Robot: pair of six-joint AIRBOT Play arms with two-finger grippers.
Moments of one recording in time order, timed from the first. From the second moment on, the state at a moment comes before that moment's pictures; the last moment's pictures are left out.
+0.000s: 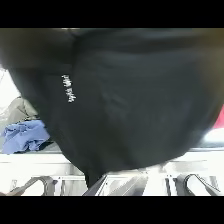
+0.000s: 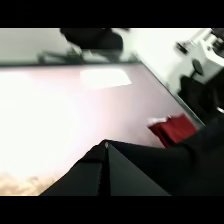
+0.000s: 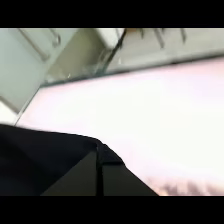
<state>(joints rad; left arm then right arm) 0.34 -1.17 1.64 0.43 -1.31 -1.09 -0.61 -1.03 1.32 -0.32 1.28 1.00</state>
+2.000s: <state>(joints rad) 0.23 -1.26 0.55 0.74 -1.02 -1.16 -0.71 -1.40 1.29 -0.27 1.41 0.71</state>
